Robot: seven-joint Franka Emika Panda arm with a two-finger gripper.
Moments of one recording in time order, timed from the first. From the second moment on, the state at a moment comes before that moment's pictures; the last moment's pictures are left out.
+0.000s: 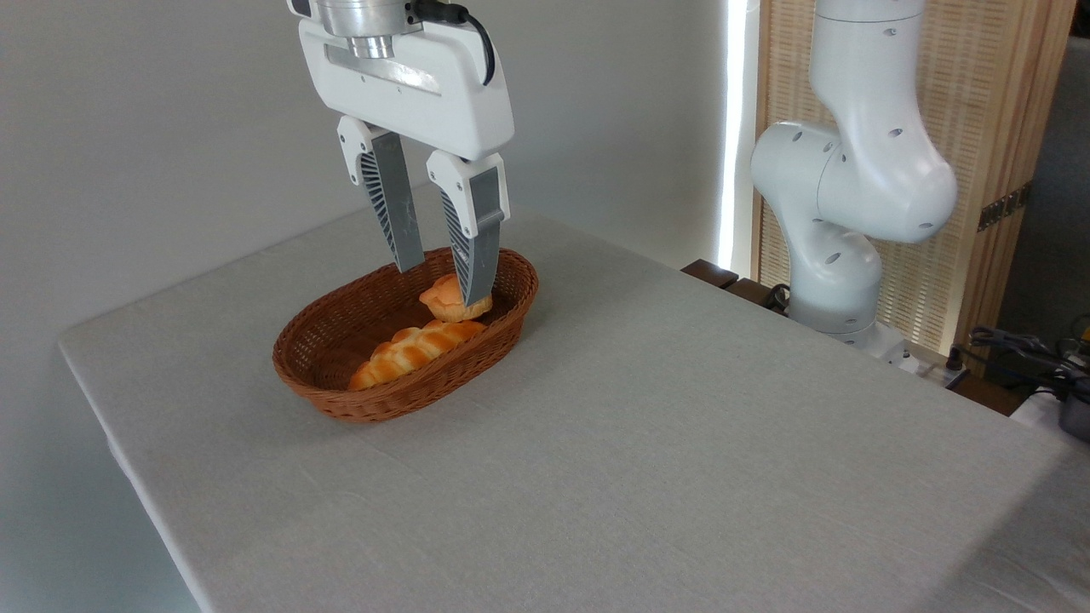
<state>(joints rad) -0.03 -0.03 -0.01 -1.58 -0.04 1.56 0.67</state>
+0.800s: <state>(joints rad) -0.05 -0.03 -0.02 -1.59 -0.04 1.56 0.68</state>
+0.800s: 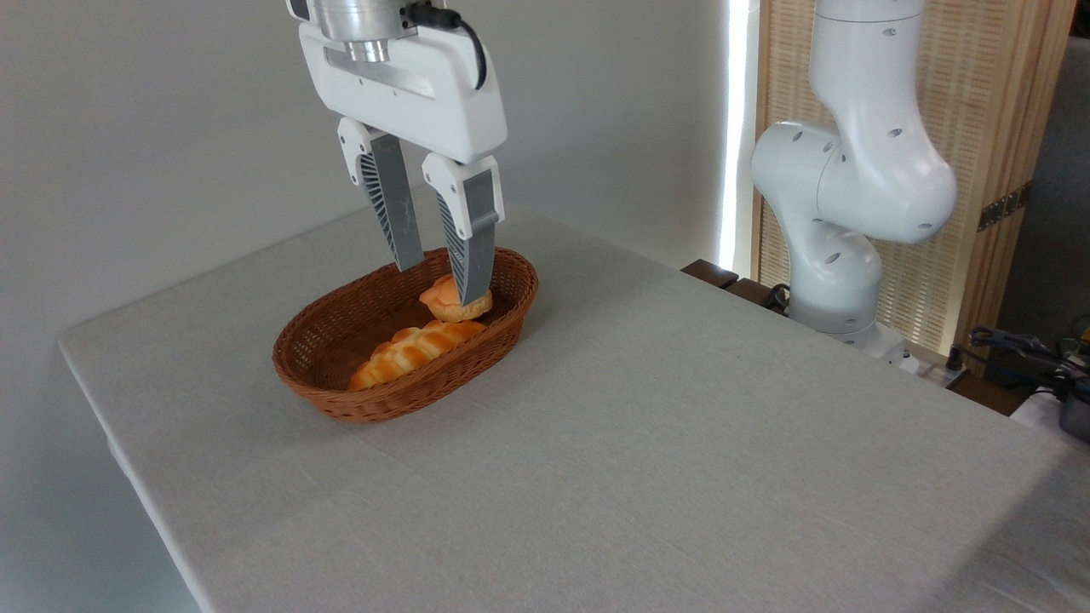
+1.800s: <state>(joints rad) -0.27 -0.08 -0.25 -2.01 -0.15 1.81 0.68</state>
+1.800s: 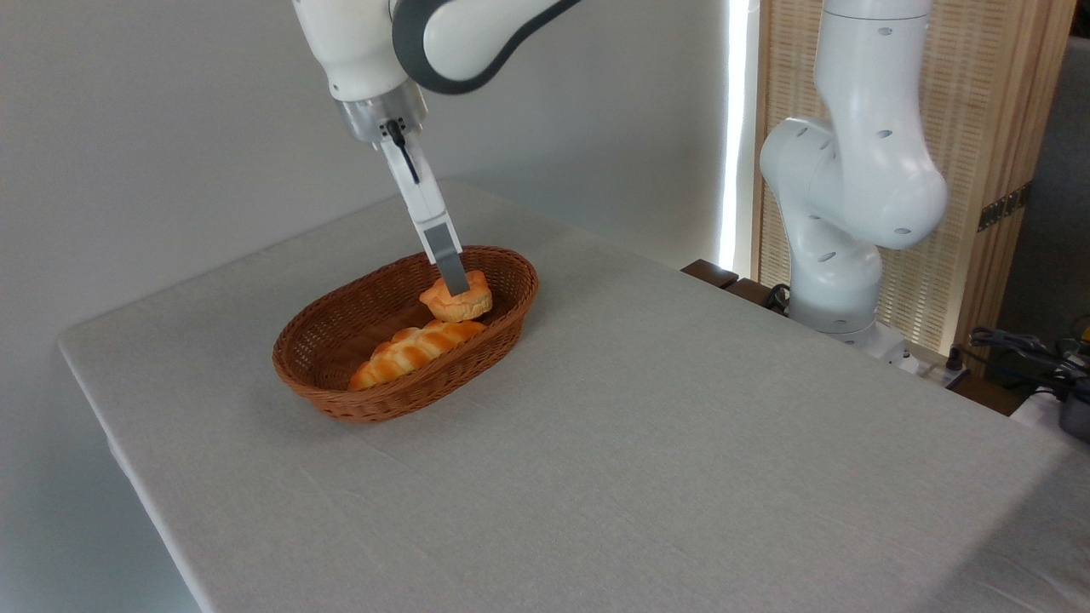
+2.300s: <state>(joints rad) -0.27 -0.08 -0.28 -2.09 -0.15 1.87 0.68</state>
